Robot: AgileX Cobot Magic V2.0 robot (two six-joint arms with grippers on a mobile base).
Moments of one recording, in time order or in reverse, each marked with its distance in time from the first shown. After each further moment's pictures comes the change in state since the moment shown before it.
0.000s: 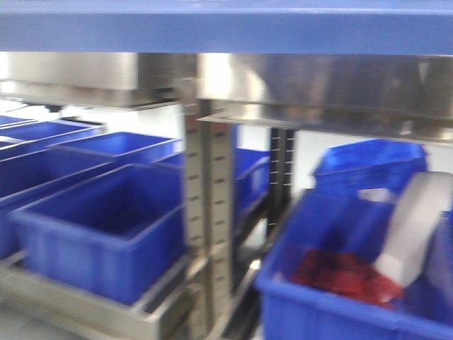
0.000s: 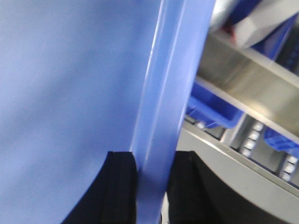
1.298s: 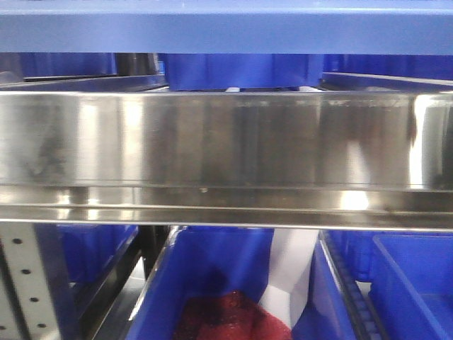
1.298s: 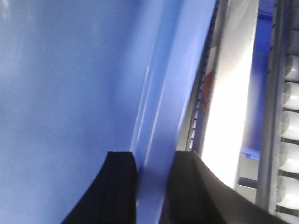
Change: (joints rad) left arm 0.000 0.000 0.000 0.000 0.000 0.000; right arm 0.000 0.000 0.000 -0.002 0.000 0.000
